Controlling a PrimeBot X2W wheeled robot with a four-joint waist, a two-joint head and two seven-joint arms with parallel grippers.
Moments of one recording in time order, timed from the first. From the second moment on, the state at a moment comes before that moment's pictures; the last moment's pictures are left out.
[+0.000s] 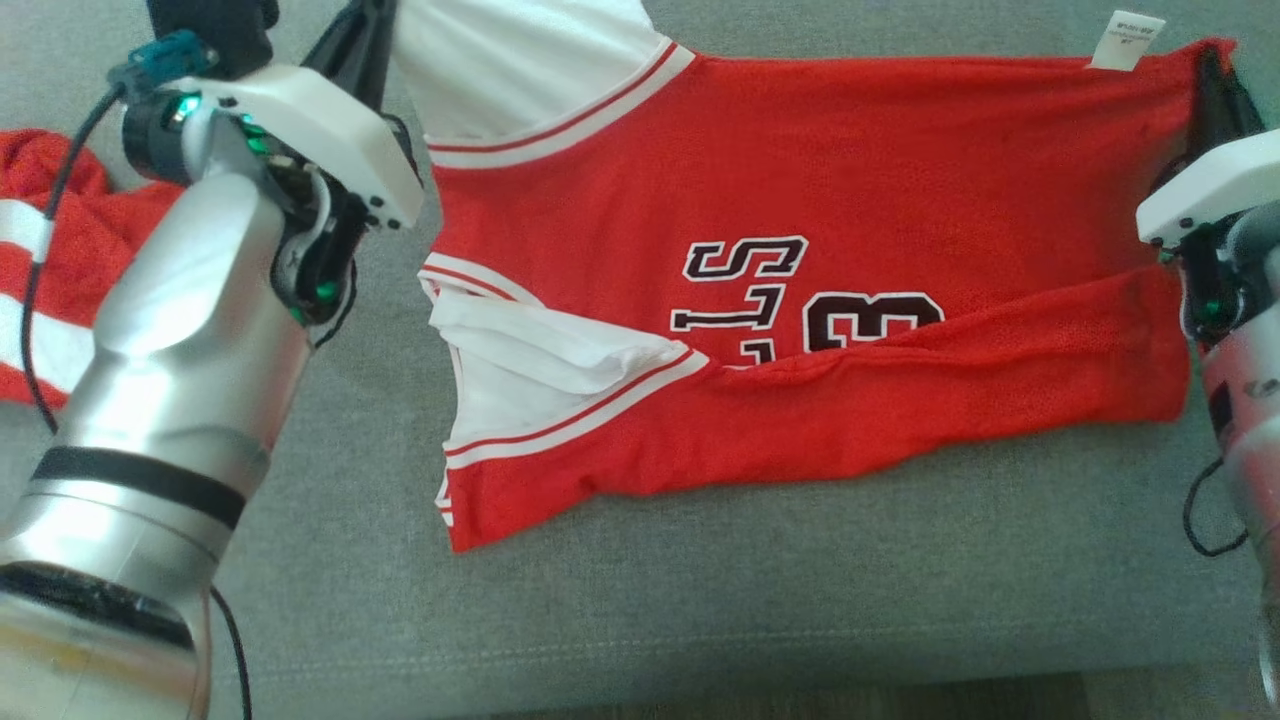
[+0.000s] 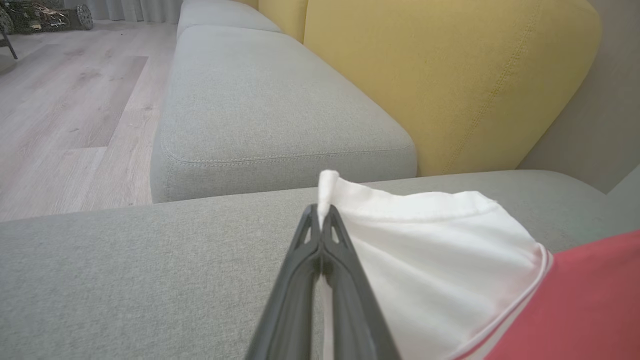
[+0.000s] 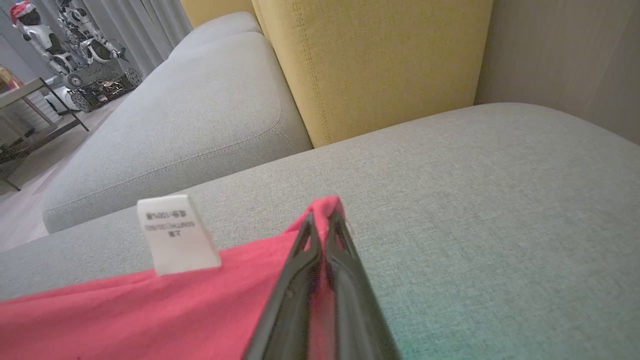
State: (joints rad) left arm -1.00 0.22 -0.66 0.83 -0.70 -0.06 -0.19; right arm -0.93 -0.30 0.12 1.11 0.51 0.13 -0.17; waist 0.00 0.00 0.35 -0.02
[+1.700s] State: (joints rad) left arm -0.35 0.59 -0.93 0.12 -0.69 0.09 0.17; right arm -0.39 -0.45 0.23 0.77 0.70 0.13 0.19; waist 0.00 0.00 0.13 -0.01
